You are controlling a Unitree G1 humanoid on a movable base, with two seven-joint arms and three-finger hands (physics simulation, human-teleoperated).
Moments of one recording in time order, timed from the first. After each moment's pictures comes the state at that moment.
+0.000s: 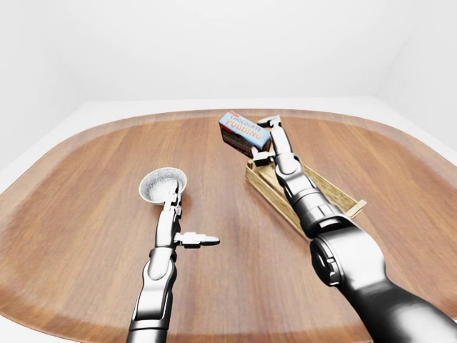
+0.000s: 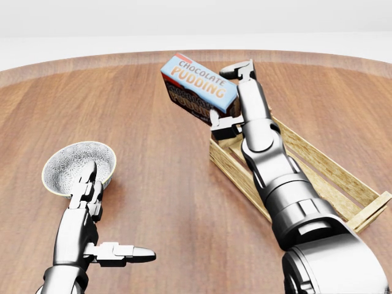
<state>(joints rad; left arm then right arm) -0.02 0.02 0.03 0.07 0.03 -0.03 -0.04 -1.07 -0.09 -0.05 1.17 -0.26 -0.09 -0.19</state>
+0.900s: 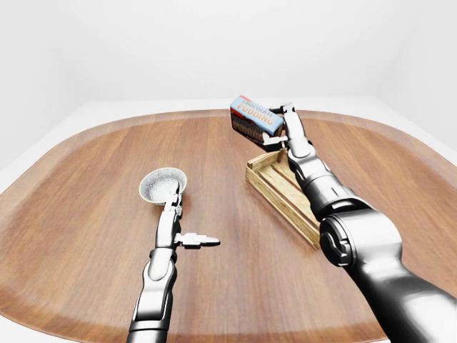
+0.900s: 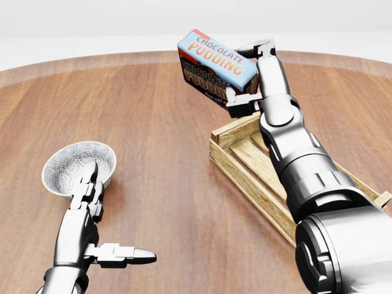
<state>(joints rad) -0.02 0.02 0.03 0.07 0.03 -0.04 -0.05 -1.23 -0.17 -0.13 1.32 -0.25 -0.09 -0.15</state>
